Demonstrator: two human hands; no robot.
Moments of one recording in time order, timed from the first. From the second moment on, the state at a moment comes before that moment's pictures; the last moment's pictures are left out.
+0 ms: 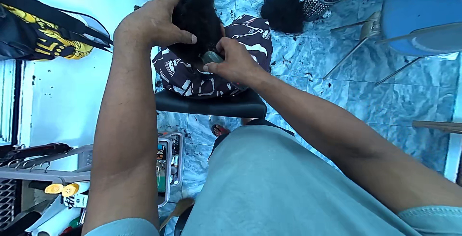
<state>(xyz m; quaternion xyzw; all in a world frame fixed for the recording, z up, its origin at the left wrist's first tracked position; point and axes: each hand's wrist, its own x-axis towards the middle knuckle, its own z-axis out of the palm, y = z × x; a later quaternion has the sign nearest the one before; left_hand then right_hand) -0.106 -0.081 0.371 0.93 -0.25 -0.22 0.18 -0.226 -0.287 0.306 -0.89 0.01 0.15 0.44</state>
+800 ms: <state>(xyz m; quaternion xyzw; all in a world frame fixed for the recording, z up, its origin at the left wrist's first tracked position) -0.110 -0.084 0.385 0.93 -0.22 -0.20 0.22 -0.294 -0.311 0.273 -0.56 0.15 0.30 0.76</state>
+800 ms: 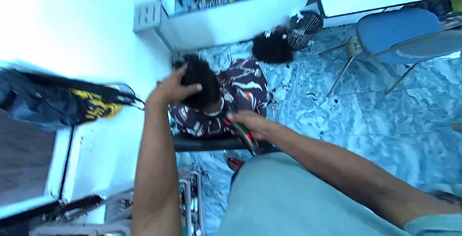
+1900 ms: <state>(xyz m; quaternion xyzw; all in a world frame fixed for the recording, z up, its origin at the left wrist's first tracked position) -0.102 -0.088 0.373 0.94 -0.17 -0.22 0.20 -0.222 -0.309 0.250 -0.58 0.10 0.25 0.77</state>
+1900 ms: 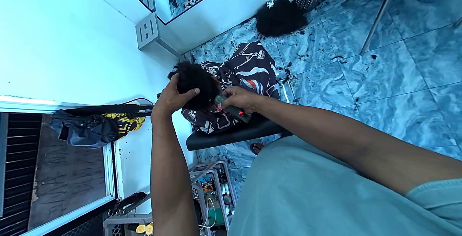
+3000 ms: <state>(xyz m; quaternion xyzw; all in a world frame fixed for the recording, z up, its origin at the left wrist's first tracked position) -0.098 -0.088 0.373 0.94 -0.18 -0.22 0.19 -0.177 -0.334 0.325 -0.69 0.00 0.31 0.66</state>
